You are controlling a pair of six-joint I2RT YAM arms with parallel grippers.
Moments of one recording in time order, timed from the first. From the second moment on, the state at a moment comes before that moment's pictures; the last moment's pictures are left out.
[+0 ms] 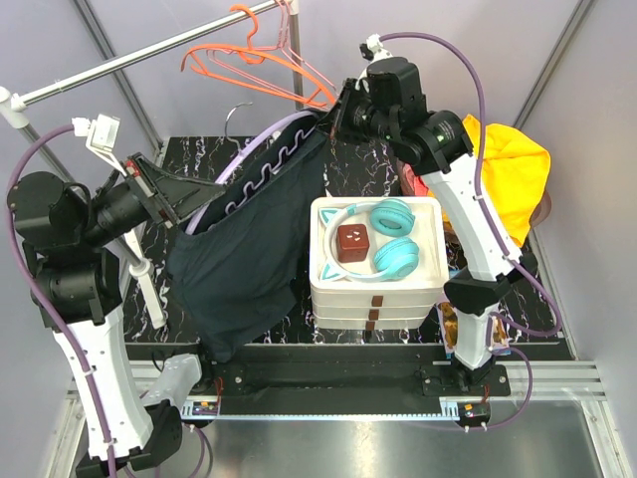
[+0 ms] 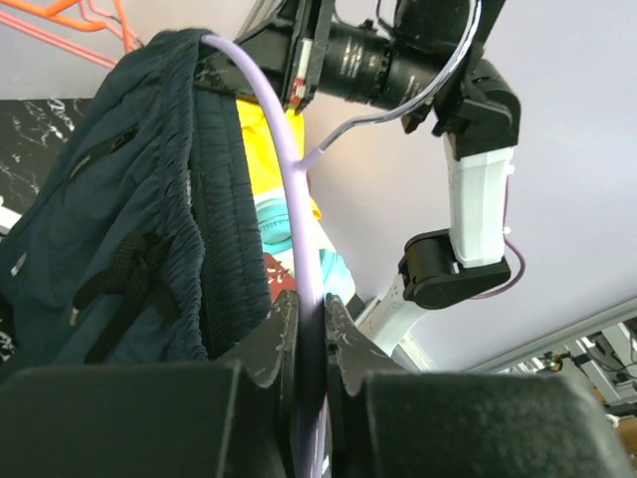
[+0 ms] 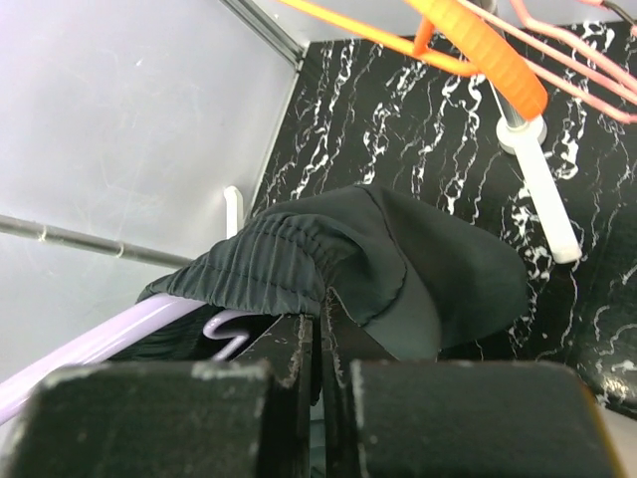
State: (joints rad) left arm 0.19 0.91 1.63 -0.62 1.11 -0.74; right arm 0.66 1.93 2.59 -1.00 0.01 0.63
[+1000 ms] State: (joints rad) left arm 0.18 0.96 1.57 -0.30 1.16 -1.04; right arm 0.48 1.72 2.25 -1.01 -0.15 0.60
